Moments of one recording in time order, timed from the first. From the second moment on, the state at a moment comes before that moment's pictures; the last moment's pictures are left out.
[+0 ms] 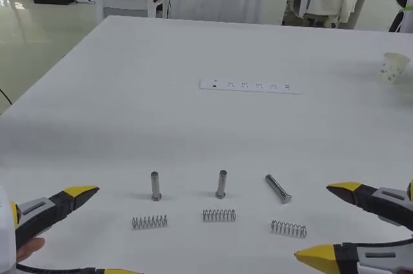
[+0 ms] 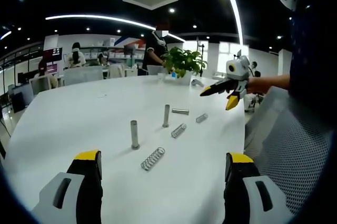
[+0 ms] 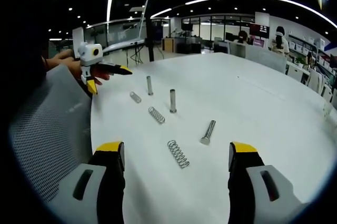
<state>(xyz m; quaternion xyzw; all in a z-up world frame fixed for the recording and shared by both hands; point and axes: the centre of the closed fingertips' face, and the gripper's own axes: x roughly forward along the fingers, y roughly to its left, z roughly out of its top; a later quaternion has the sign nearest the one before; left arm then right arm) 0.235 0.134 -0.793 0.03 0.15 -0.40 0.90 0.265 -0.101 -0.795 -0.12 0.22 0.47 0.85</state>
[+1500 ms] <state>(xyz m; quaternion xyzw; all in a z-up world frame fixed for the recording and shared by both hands) 0.233 0.133 -0.789 0.03 0.14 -0.40 0.91 0.317 -0.086 -0.775 -0.16 0.22 0.46 0.84</state>
